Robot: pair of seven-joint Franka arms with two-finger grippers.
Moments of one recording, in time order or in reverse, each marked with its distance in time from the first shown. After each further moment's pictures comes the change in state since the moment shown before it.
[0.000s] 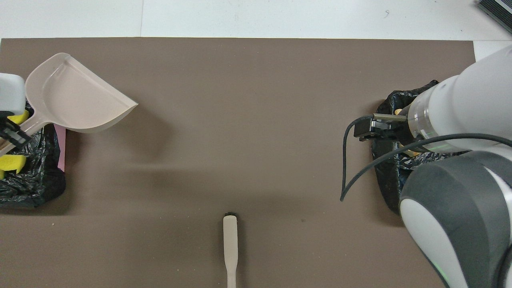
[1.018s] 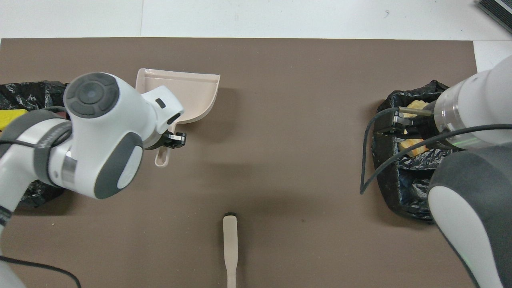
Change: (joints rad) left arm -0.356 0.061 -0.005 -0.248 -0.186 0.417 -0.784; right arm -0.061 -0.009 0.003 0.005 0.003 -0.026 -0.004
